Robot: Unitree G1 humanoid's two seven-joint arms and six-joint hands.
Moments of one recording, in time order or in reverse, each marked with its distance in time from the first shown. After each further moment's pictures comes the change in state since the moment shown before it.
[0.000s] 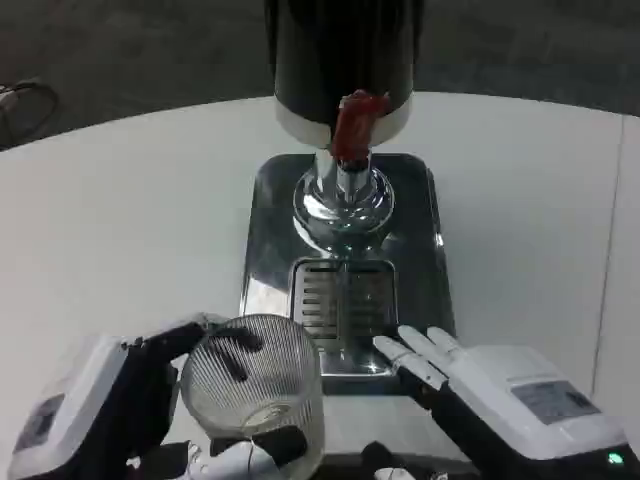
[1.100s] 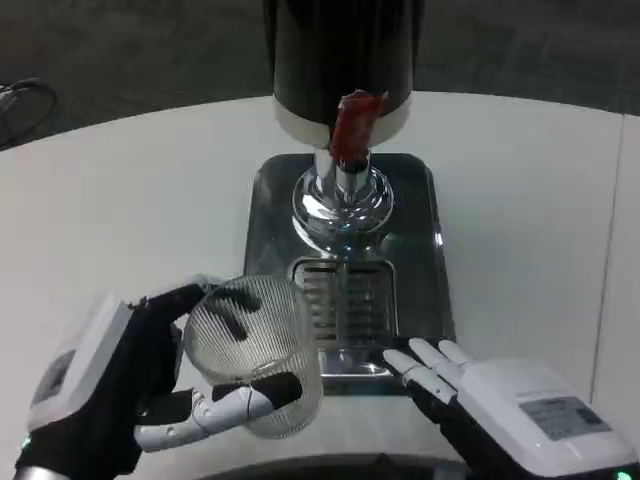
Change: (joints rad) left arm -0.186 -0.005 -0.009 0.167 -0.011 0.011 0.013; right arm 0.059 0.035 0.005 -0.034 -0.061 -0.001 0.011
